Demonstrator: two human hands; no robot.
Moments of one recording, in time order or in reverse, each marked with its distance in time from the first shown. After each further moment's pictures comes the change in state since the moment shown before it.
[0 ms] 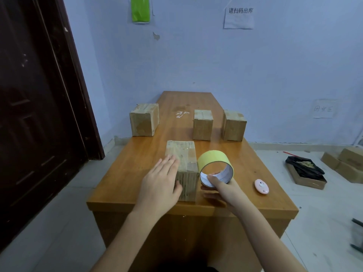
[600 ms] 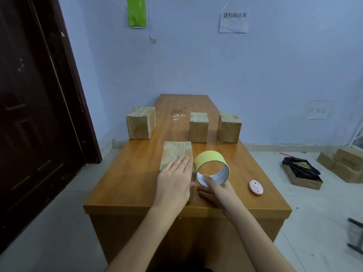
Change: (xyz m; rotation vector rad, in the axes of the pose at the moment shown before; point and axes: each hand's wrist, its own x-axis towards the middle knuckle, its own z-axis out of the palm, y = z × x) left_hand 0.021 0.036 0.012 0.028 0.032 0.047; right_hand -0.011 0.001 0.002 0.074 -0.005 -0.013
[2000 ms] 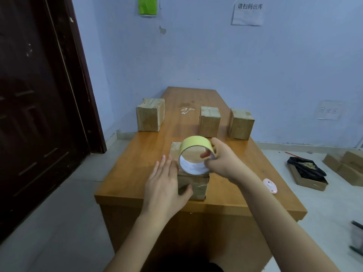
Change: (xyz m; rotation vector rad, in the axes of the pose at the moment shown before) left_hand -0.040 -0.046 -0.001 -0.075 0.006 -0.169; right_hand 0.013 -0.074 0.047 -0.875 -0.059 -0.296
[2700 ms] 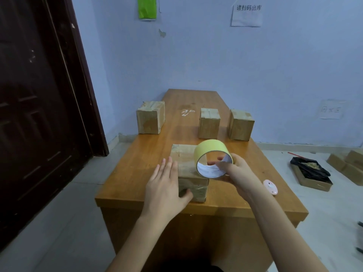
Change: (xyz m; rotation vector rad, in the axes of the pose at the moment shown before) left_hand 0.002 0.002 0.002 0.063 -0.038 0.007; right_hand -0.022 0.030 -0.007 0.639 0.044 0.216
